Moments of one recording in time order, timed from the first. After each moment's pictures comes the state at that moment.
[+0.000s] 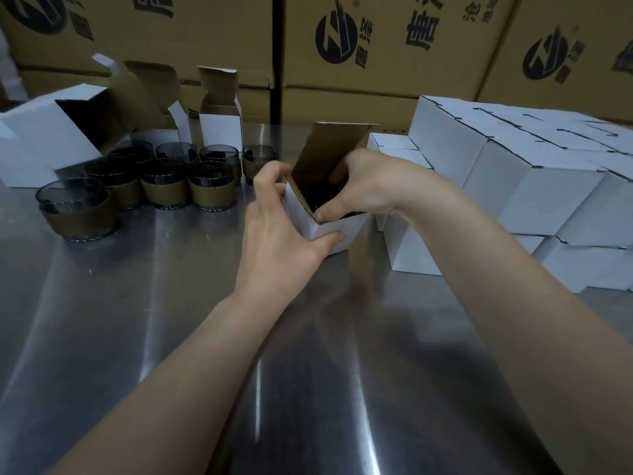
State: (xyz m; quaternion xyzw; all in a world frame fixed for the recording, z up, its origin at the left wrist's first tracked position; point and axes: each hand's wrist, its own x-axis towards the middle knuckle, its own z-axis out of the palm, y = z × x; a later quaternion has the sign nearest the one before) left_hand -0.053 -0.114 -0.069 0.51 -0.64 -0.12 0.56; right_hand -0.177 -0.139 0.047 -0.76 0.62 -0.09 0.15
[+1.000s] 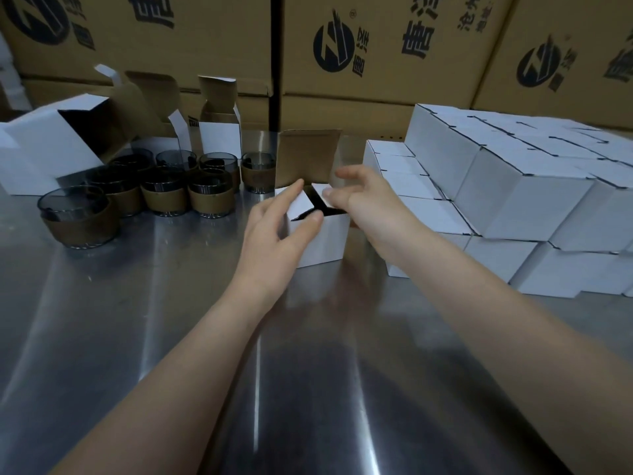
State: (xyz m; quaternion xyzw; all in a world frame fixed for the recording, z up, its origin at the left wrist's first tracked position) left_hand -0.049 -0.110 -0.056 0.50 -0.59 -0.33 0.54; right_hand -0.184 -0.150 -0.005 -0.61 0.56 -0.41 0.39
